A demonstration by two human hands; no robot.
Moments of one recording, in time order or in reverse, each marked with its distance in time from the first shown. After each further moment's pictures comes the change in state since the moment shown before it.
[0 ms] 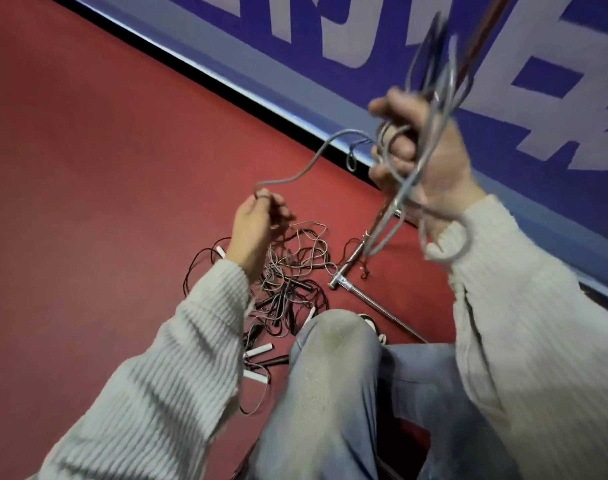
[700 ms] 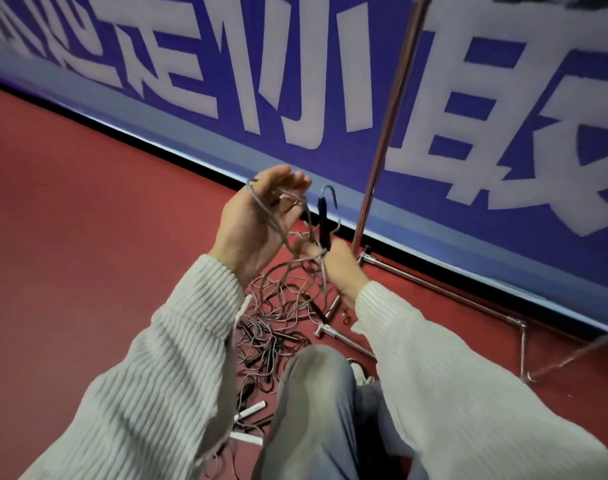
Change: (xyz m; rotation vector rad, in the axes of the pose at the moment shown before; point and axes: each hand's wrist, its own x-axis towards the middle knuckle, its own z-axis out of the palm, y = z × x) left_hand -0.062 0.129 0.069 -0.468 -0.466 0.065; right_hand -0.036 0.065 0.004 -0.538 0.208 0.035
